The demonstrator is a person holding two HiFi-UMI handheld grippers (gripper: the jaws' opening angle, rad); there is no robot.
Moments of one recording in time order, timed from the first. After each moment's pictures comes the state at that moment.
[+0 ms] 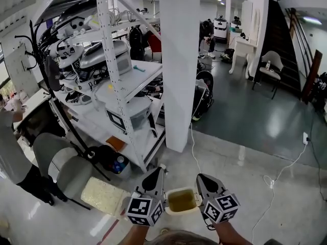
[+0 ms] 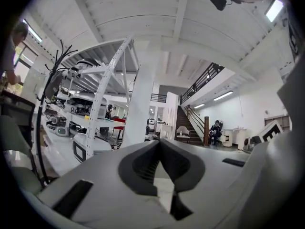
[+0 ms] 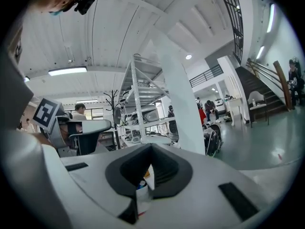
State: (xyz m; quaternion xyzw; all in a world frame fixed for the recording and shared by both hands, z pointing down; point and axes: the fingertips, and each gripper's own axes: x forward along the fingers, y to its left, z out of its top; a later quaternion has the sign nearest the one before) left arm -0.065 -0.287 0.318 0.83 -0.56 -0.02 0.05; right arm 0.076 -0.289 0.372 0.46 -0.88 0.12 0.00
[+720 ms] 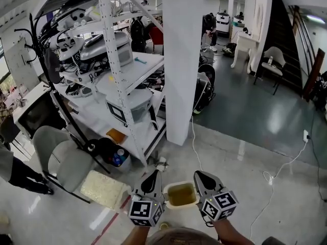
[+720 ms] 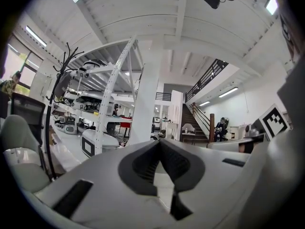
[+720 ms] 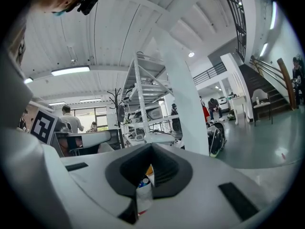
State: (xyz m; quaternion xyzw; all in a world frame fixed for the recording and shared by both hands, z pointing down) left arm -0.079 -0.268 0.357 0.81 -0.59 -0.01 0.05; right arm 0.062 -0.281 0.380 0.44 -0.89 0.12 0.01
